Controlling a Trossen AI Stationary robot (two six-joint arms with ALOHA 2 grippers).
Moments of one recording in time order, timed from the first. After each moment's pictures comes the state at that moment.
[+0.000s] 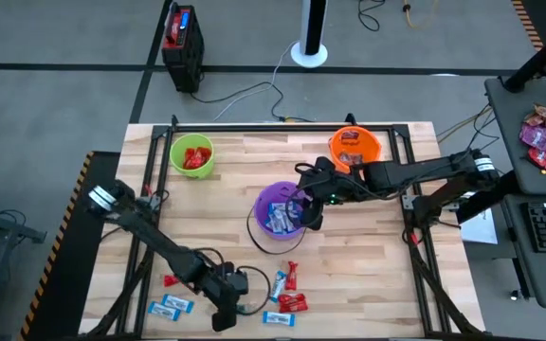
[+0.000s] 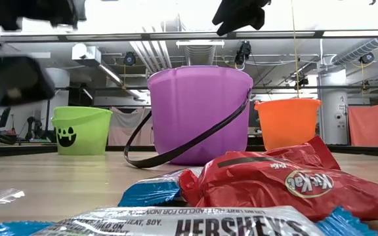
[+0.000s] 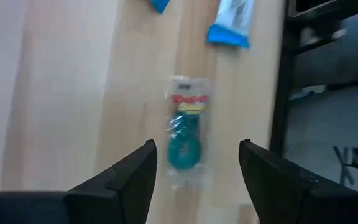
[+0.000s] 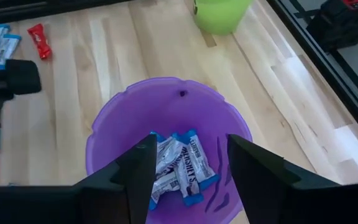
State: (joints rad) left arm -0.67 1.78 1.07 -0.31 0.04 -0.90; right arm 0.12 1.49 1.38 -0.65 0.28 0.27
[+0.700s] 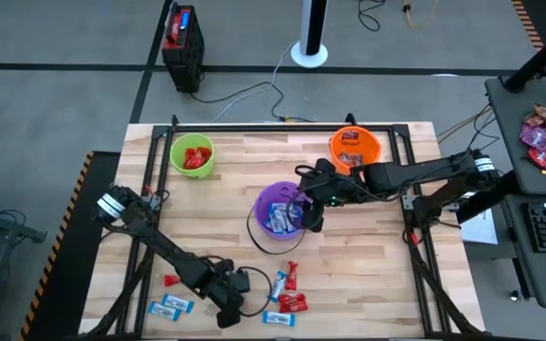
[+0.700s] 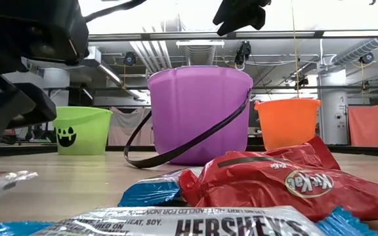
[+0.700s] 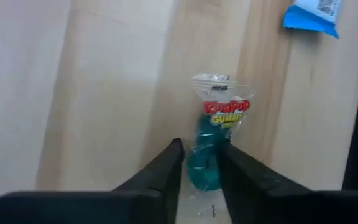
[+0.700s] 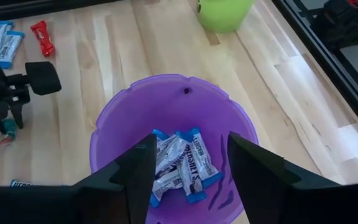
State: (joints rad) left arm -0.68 1.89 1.08 -0.38 -0.05 -0.92; right arm 0.12 1.49 1.37 -0.65 0.28 0.28
